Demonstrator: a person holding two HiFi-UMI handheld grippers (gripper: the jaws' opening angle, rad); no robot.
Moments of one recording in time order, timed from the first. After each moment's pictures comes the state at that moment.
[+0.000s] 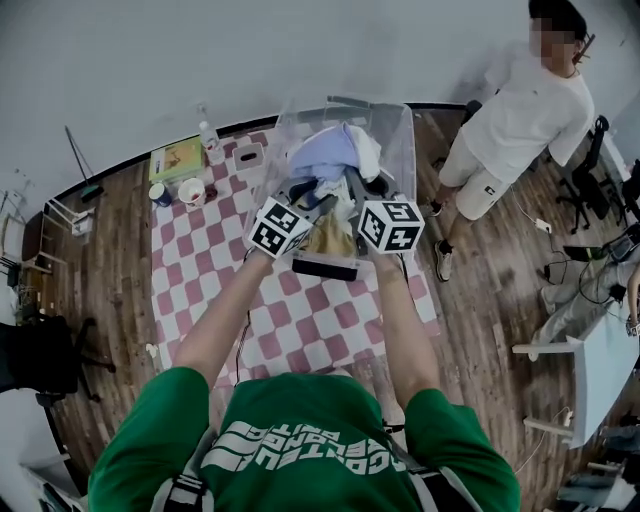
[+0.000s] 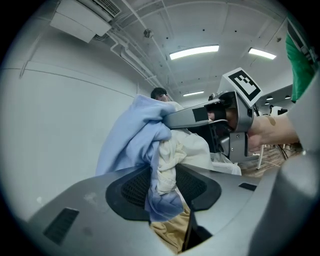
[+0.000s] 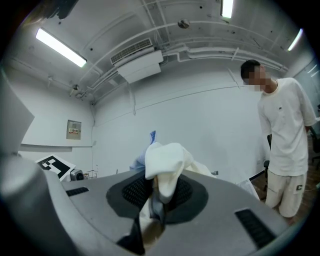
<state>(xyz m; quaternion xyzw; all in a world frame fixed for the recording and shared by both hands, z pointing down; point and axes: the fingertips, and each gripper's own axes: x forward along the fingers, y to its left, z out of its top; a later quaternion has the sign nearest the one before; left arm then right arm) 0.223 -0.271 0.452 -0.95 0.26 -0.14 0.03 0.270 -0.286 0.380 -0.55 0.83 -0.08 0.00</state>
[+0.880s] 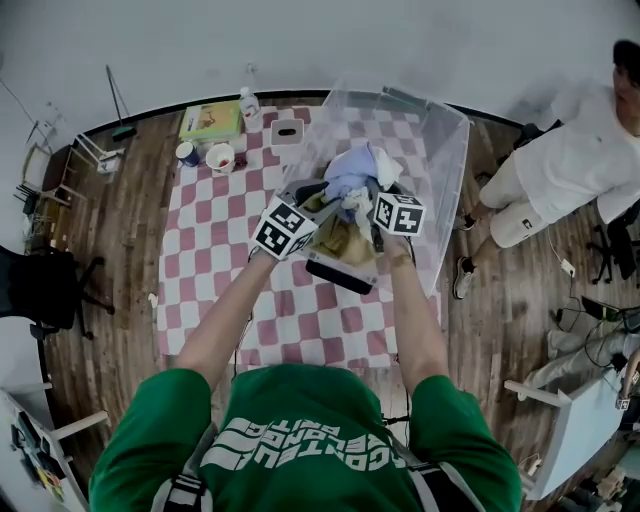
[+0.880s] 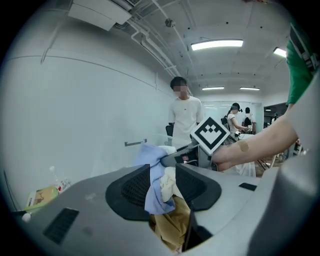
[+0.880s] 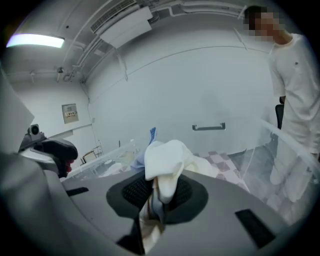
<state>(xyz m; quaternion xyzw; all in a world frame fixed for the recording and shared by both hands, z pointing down) 0.172 -0.296 0.507 -0.92 0.34 -0.17 -0.06 0.265 -0.381 0.565 -0.50 0.83 -0.22 -0.14</state>
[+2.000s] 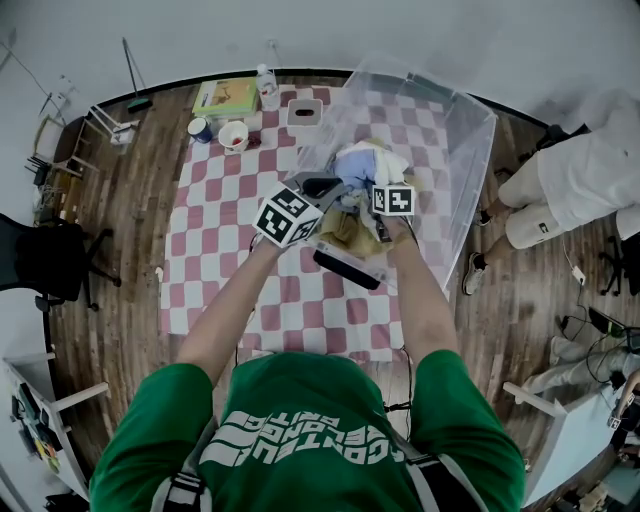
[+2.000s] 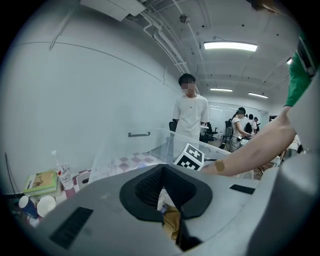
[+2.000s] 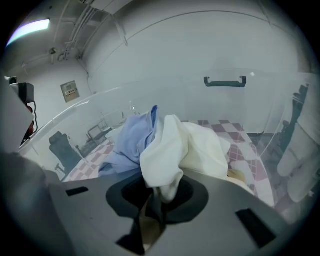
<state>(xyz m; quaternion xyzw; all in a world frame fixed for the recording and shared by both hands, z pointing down) 0.159 -0.297 0.518 -0.91 0.35 -0.17 -0.12 0.240 -0.394 0.701 -0.42 0.81 -0.28 -0.29</state>
